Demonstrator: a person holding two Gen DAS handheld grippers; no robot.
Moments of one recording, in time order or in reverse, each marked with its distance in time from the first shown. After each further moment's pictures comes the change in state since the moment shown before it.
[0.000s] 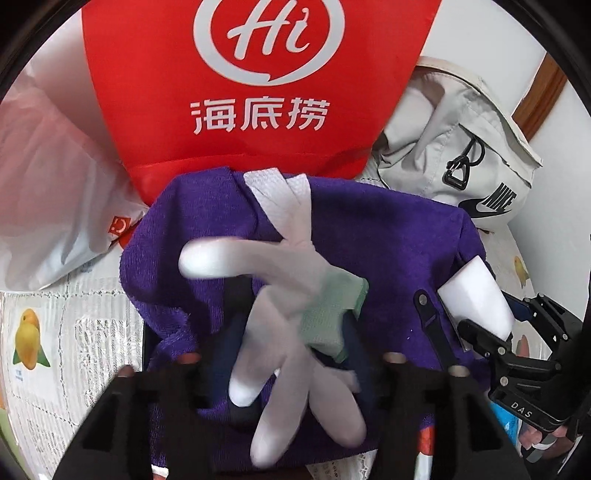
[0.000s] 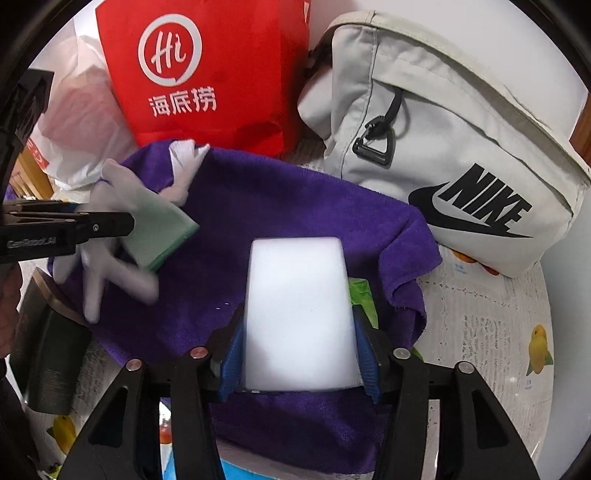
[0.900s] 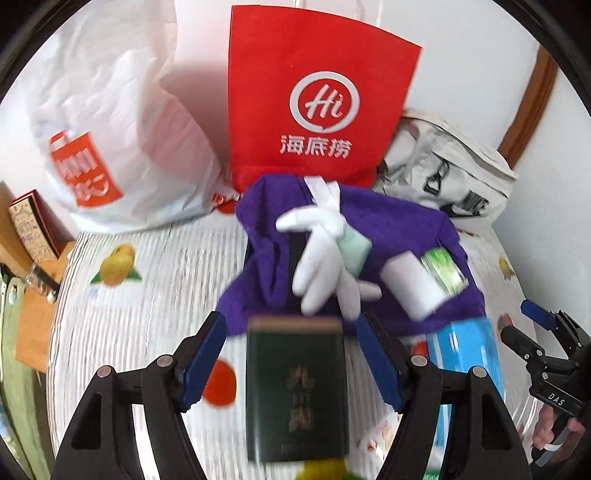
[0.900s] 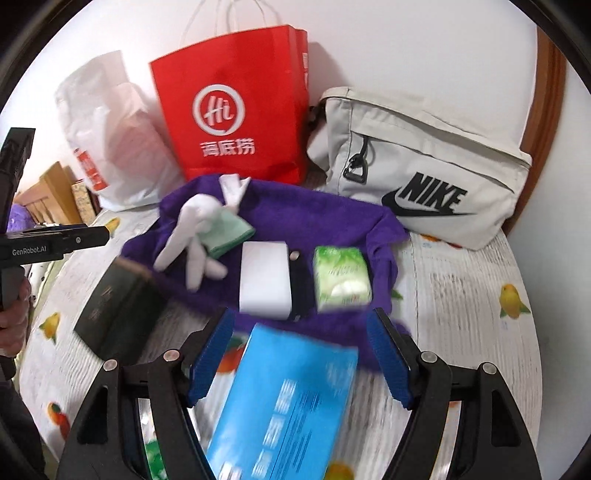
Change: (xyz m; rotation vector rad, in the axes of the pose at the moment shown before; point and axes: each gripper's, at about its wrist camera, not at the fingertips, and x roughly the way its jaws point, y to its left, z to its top) left arm -0.126 0.024 -0.089 -0.077 -0.121 0.087; right arm -0.125 0.022 -0.075 0.063 -0.148 0.053
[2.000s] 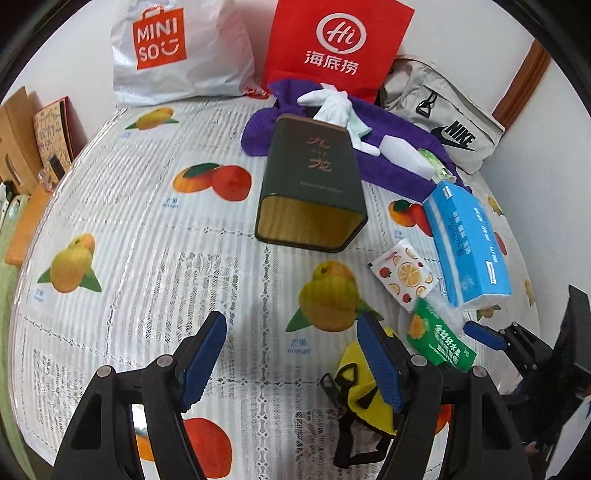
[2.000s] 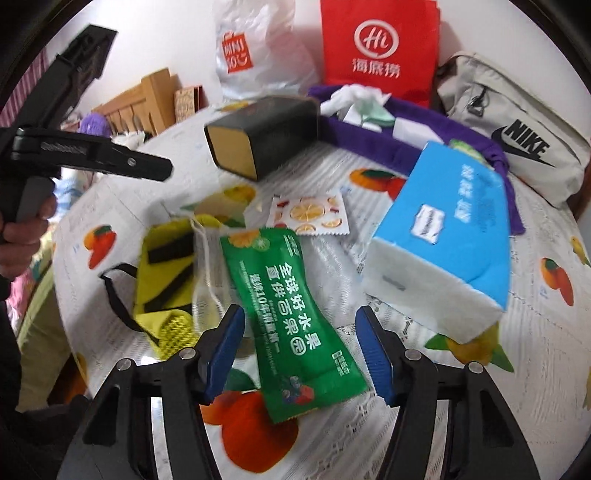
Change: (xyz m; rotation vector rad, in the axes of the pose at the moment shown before) left arm -0.029 0.019 -0.165 -0.112 0.087 -0.033; right arm -0.006 0.083 -0.167 -0.285 0.091 0.214
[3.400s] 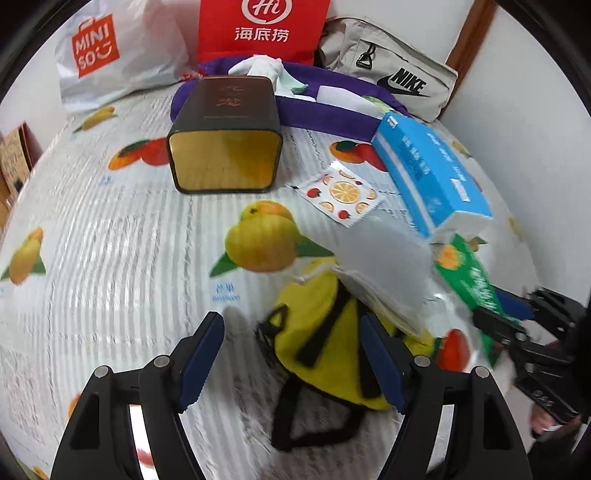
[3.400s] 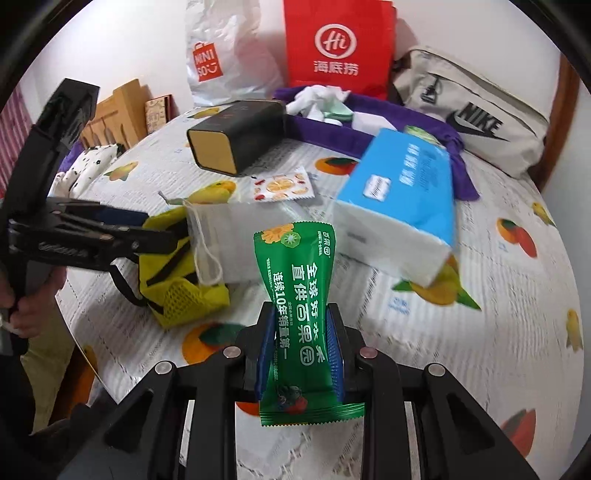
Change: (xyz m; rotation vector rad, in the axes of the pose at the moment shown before) left arm 0.023 -0.043 -0.043 0.187 0.021 -0.055; right arm -0.049 0.002 -0.034 0.125 -0.015 -0.106
